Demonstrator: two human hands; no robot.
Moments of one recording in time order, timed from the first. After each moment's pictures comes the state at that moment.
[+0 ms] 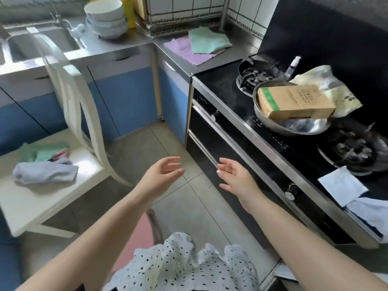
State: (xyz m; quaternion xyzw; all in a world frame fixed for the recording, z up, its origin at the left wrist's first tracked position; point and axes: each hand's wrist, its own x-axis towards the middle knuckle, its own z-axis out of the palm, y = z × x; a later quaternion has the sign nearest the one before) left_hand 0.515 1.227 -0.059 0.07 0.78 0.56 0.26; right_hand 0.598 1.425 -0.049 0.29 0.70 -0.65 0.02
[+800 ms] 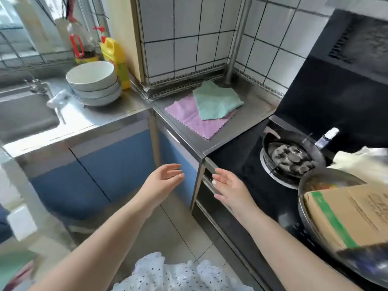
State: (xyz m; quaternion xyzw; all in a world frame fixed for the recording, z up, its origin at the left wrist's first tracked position) left_hand 0.118 1.316 -0.026 0.09 0.77 0.57 0.26; right_hand 0.208 1.496 -0.036 0.28 0.68 -0.68 -0.03
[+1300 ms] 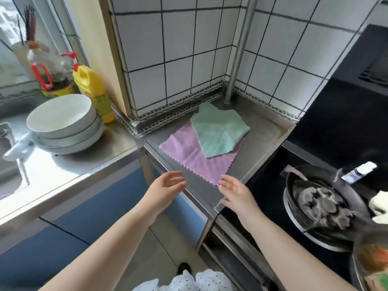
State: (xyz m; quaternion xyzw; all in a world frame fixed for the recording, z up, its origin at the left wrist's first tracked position) left_hand -0.095 1.384 -0.046 0.13 0.76 0.57 0.30; right_hand 0.016 1.570 -0.059 0.33 0.65 -0.68 -0.06
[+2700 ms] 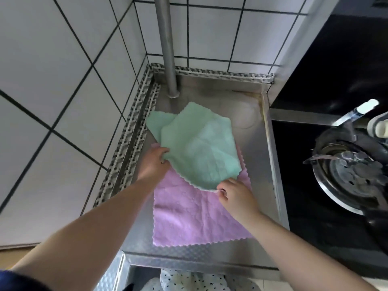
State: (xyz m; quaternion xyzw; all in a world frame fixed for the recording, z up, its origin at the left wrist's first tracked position) left_hand -0.457 1.636 -0.140 0.47 0.80 0.27 0.24; right_hand -0.202 1.645 -0.141 0.49 0.85 -0.21 -0.07
